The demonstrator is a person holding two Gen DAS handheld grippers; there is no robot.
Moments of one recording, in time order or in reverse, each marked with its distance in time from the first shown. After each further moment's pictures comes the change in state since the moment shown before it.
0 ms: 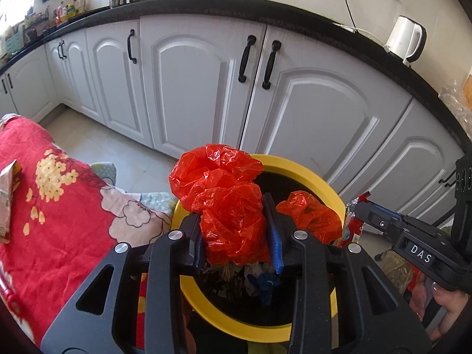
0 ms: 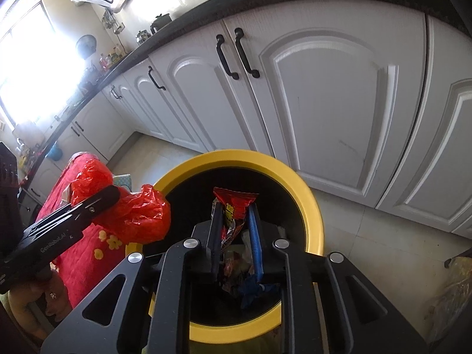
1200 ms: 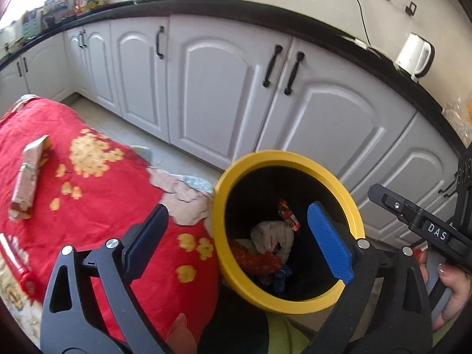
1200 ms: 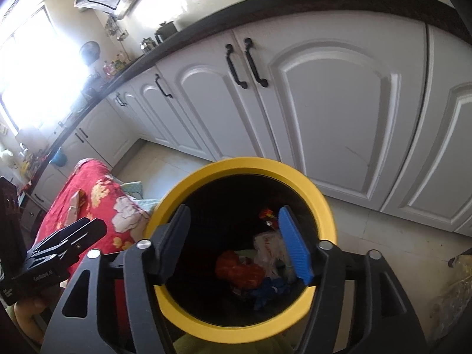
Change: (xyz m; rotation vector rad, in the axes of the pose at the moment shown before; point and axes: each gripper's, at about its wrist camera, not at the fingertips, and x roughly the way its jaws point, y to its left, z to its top) left arm -0.047 0.042 -0.018 -0.086 -0.035 0.037; right arm -0.016 0.024 0.004 -0.004 -0.056 0.027
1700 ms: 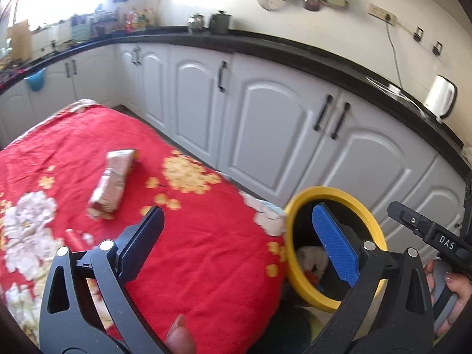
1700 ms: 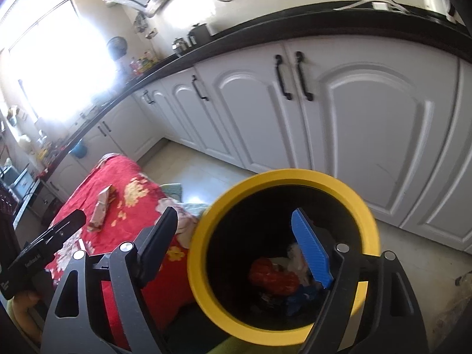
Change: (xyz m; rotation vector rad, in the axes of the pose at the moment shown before) left arm -0.075 0.068 -0.003 -0.101 -0.159 0.166; right arm 0.000 0.067 0.009 -0.093 -0.016 0.094
